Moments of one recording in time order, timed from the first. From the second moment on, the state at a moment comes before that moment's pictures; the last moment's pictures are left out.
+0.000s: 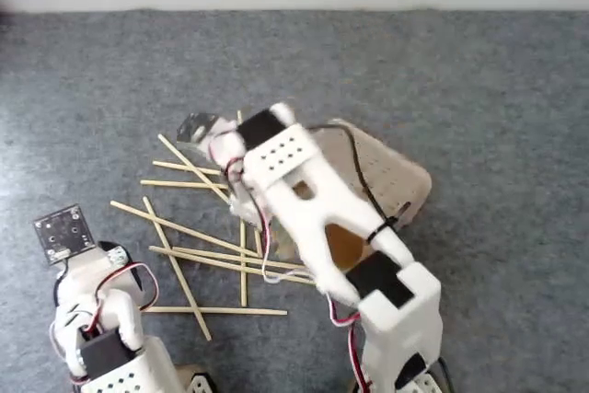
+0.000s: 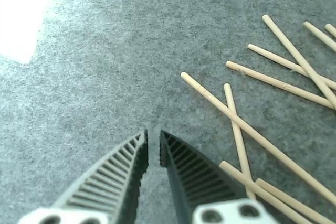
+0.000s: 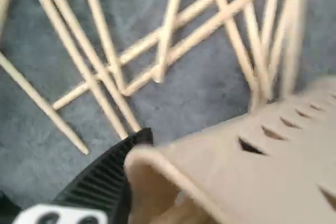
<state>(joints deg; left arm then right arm) -31.7 -103.3 93.8 64.0 6.1 -40.3 19.7 -14.8 94.7 22.9</state>
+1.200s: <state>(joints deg) -31.7 -103.3 93.8 64.0 6.1 -19.5 -0.5 -20.1 85.5 35.0</state>
